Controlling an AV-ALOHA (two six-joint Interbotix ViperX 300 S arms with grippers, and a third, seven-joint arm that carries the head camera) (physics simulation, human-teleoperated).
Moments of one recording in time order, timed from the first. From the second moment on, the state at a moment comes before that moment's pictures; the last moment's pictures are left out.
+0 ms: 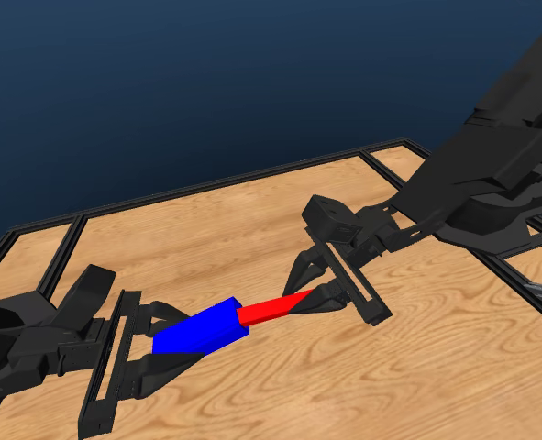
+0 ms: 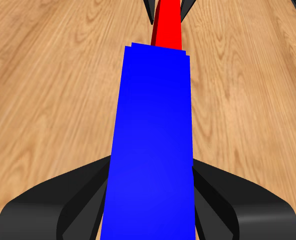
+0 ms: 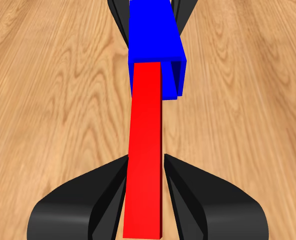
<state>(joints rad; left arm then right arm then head) -0.42 0.09 1.10 -0.52 -0.69 -0.08 0.26 0.13 0.81 0.36 -0.37 -0.13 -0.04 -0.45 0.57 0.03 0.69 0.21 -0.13</state>
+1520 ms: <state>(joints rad) -0.40 0.15 1.06 -0.49 -0.73 -0.16 0.18 0.27 0.66 0.19 -0.32 0.06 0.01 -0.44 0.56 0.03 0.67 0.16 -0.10</state>
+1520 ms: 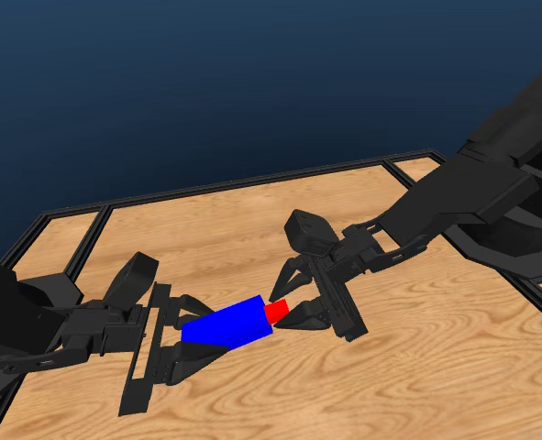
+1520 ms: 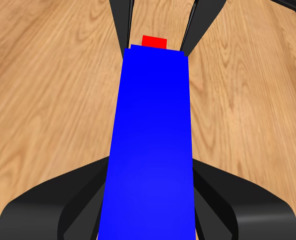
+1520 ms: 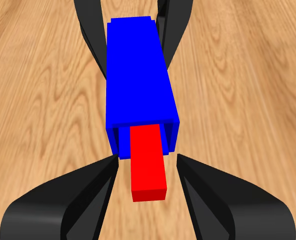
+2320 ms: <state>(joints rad) -0.41 0.16 1.07 -0.48 -0.71 -0.17 0.21 0.22 0.75 0.24 -0.37 0.05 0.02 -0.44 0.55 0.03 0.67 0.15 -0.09</state>
